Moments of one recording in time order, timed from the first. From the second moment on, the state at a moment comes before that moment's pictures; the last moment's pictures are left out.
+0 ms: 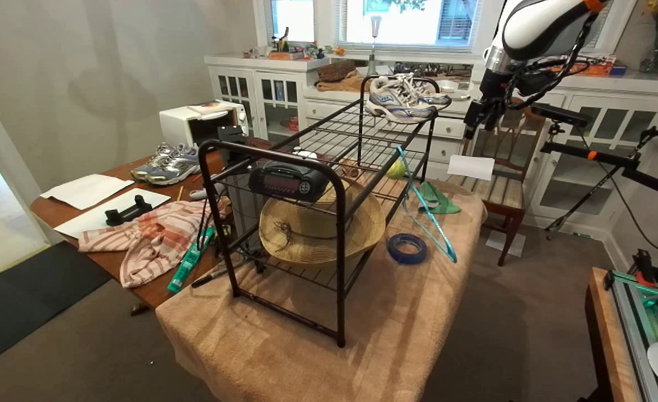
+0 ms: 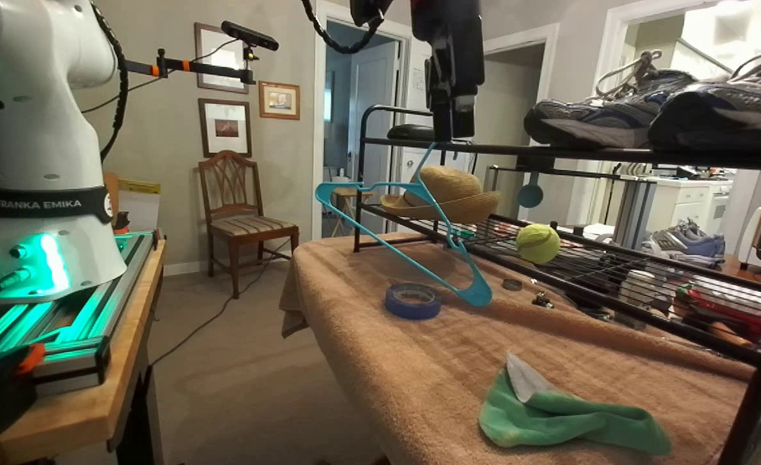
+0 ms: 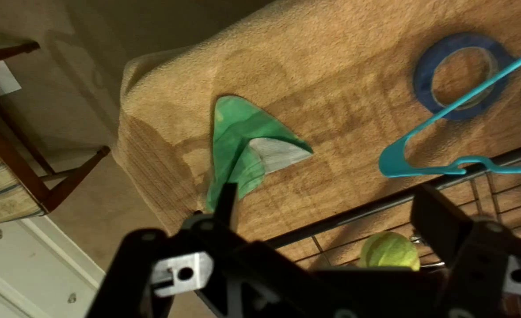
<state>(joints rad) -0.28 -0.06 -0.36 -2.24 -0.07 2.36 -0.20</state>
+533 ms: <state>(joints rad) -0.33 0.04 -0.38 -2.20 -0.06 2.44 -0.23</state>
